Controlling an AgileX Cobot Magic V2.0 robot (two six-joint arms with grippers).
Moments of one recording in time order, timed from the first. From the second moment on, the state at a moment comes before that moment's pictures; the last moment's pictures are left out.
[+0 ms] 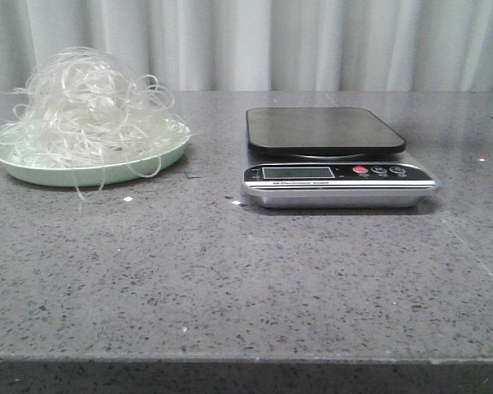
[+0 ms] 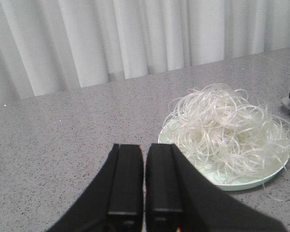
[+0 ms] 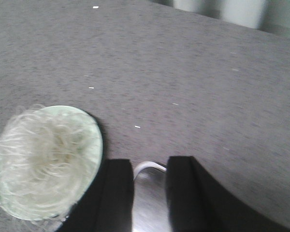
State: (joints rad) left arm -0.16 0.37 -0.37 -0.15 0.19 0.30; right arm 0.29 1.71 -1.98 0.32 1.04 -0.10
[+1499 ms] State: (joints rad) left arm -0.16 0.37 -0.37 -0.18 0.19 0.30; right arm 0.09 0.44 -0.37 0.11 0.24 -0.11
